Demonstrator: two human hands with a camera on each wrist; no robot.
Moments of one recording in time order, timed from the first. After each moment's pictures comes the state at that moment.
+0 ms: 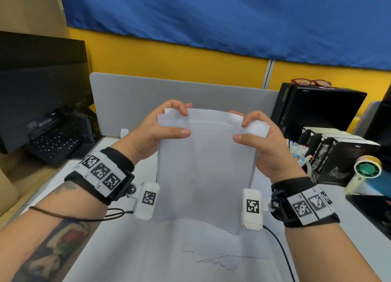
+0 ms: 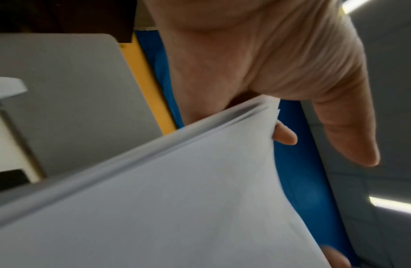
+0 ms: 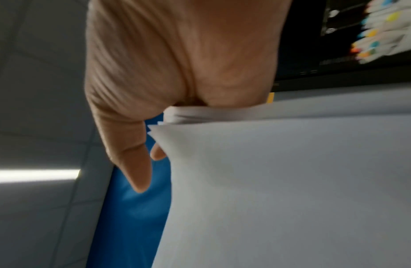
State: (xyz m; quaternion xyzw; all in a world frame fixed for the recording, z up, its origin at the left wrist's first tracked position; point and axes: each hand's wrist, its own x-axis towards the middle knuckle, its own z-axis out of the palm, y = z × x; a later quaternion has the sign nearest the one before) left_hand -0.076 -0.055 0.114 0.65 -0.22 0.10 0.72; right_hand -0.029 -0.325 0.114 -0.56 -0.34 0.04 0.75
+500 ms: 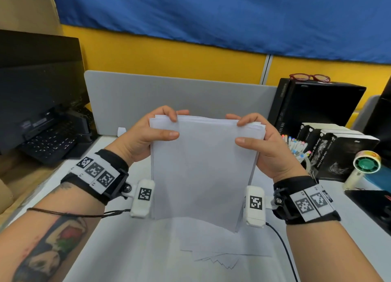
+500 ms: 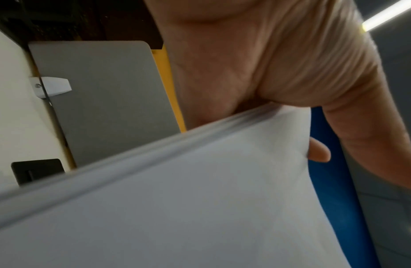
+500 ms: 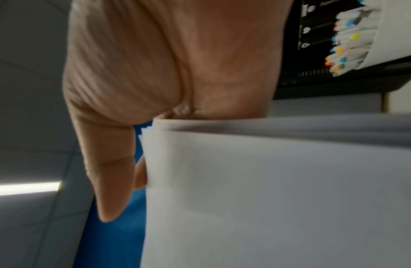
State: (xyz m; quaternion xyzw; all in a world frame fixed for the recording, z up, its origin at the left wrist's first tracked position) left_hand -0.068 -0.045 0.098 0.63 -0.22 0.02 0.75; right_hand -0.023 -0.338 0.104 -0.58 -0.35 0.08 0.73
